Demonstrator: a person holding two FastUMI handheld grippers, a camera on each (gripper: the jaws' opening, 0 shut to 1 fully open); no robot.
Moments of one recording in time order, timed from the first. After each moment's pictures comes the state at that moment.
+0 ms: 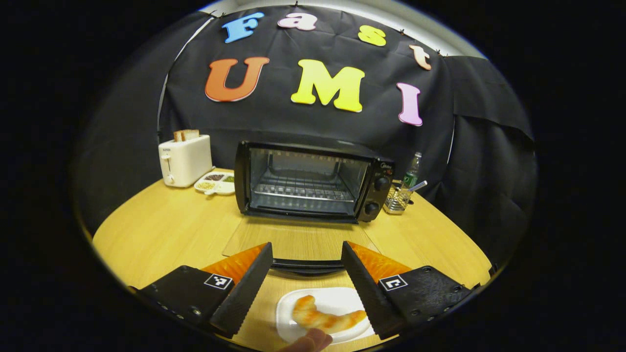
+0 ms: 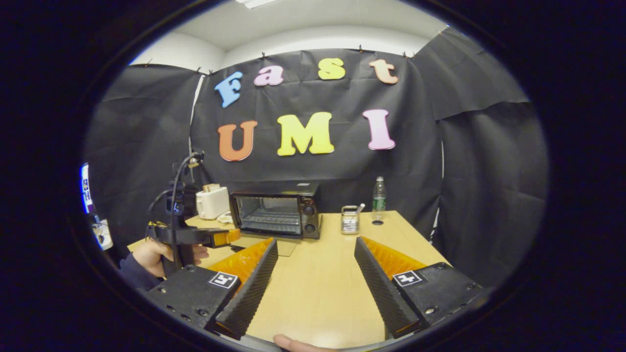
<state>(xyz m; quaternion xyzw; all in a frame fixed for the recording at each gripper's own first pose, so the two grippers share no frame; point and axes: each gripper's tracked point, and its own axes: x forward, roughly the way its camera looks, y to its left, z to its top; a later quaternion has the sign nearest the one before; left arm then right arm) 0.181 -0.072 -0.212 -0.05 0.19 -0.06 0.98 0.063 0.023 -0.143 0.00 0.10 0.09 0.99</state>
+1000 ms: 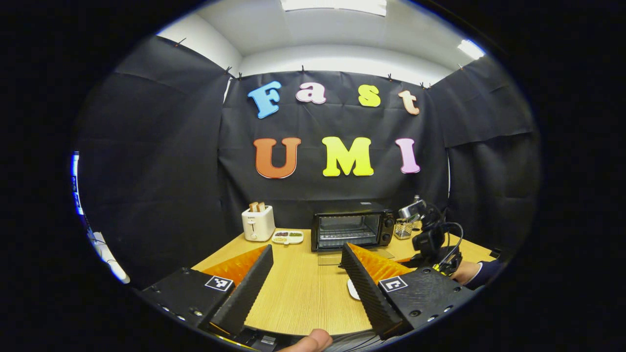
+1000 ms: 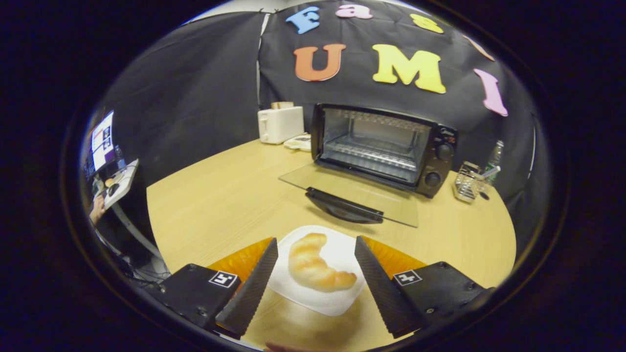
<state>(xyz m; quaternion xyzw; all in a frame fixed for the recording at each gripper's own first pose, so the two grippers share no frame) -0.031 0.046 -0.067 0.00 0.03 -0.01 1.00 0.136 0.228 -0.315 -0.11 0.30 0.29 0.90</state>
